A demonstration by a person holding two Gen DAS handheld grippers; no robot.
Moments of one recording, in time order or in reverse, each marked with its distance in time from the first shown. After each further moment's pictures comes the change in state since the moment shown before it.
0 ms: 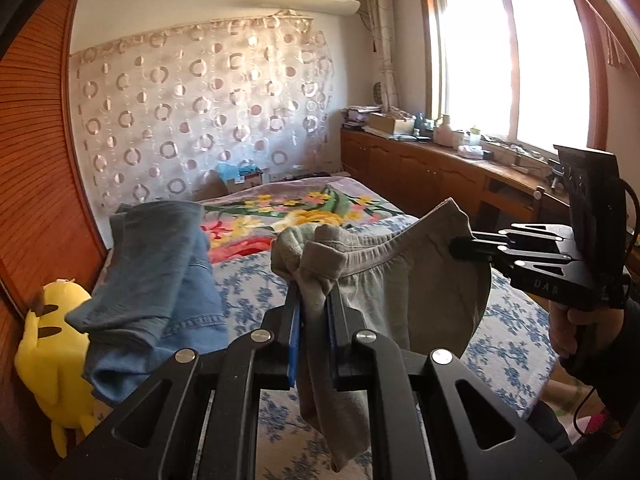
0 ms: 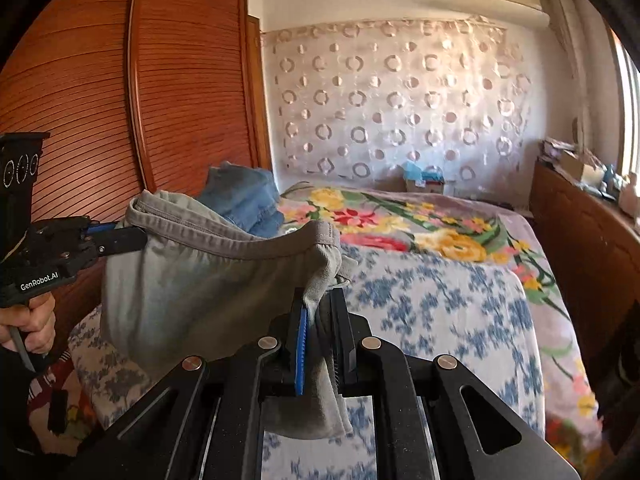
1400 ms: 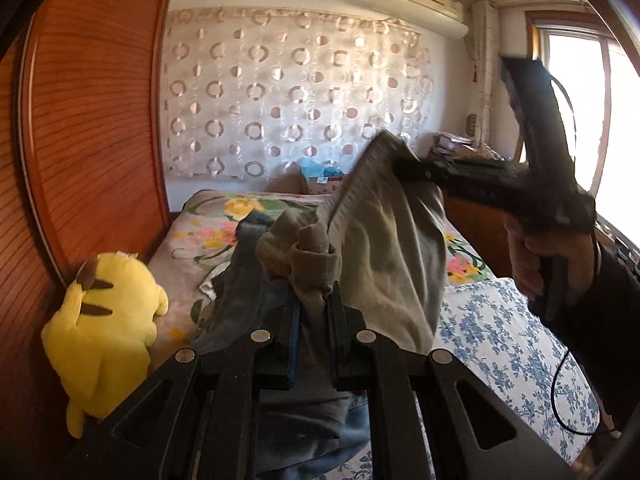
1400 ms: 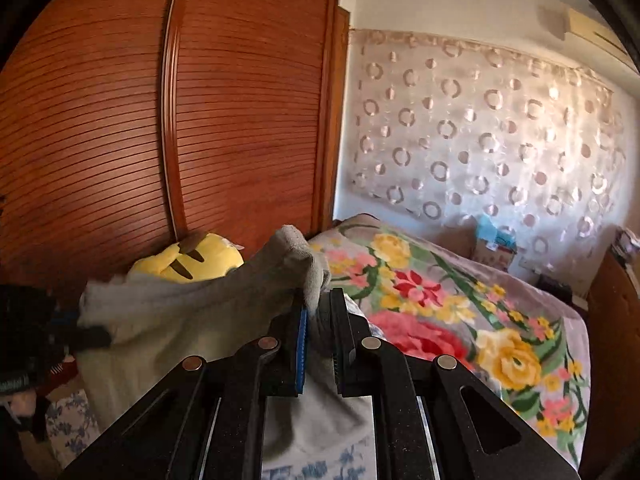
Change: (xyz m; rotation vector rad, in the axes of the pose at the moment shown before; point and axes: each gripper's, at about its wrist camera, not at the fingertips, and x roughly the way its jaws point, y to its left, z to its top) left arm 0.030 0.156 0.019 -0.257 -0.008 0.207; right arm 0.259 -0.009 0.172 -0.256 0.006 0.208
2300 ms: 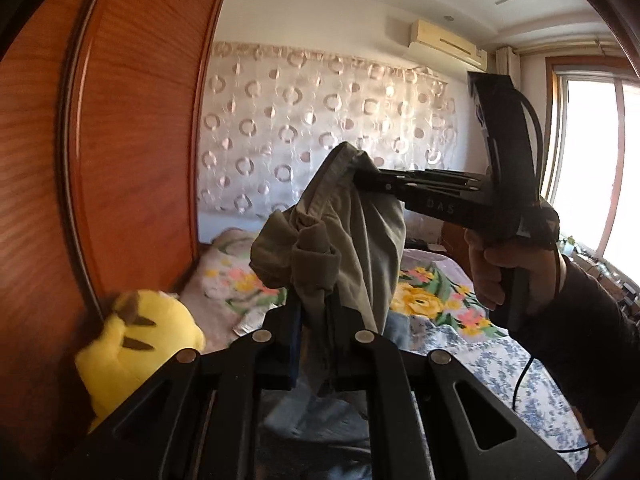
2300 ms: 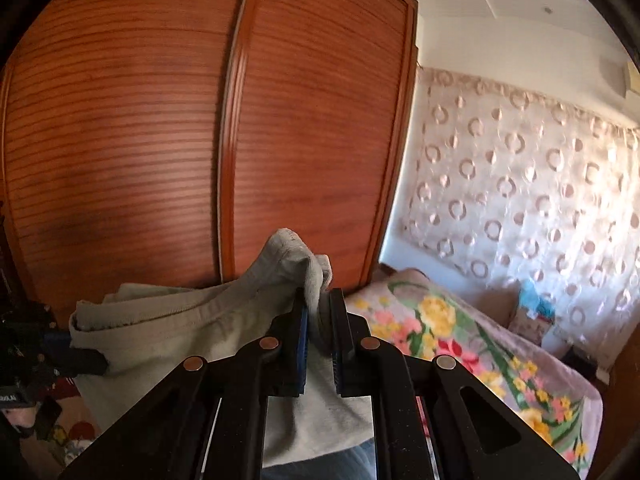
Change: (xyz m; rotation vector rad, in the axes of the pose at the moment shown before) left arm -0.063 0.051 0.060 -0.055 -0.160 0.064; right arm -0.004 0.000 0.087 -0.127 -0.139 0.157
